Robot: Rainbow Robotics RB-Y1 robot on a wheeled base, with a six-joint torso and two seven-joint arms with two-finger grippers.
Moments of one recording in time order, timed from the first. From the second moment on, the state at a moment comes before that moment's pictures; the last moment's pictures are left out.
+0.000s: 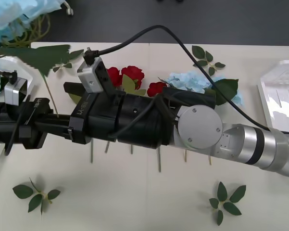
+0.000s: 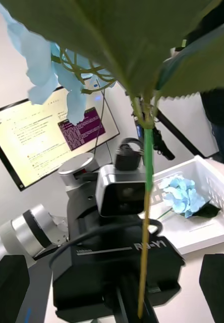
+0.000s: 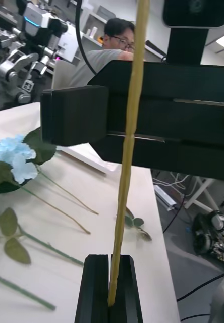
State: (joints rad) right arm -0.78 -0.58 1.04 -1.93 -2.04 0.06 2.55; left arm -0.26 0.34 0.48 -1.54 1.82 1.88 -2.67
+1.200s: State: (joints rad) right arm 0.13 -1.09 0.11 -2.31 -2.22 0.45 2.53; left arm 0.26 0.58 0.88 -1.65 1.63 1.44 -2.67
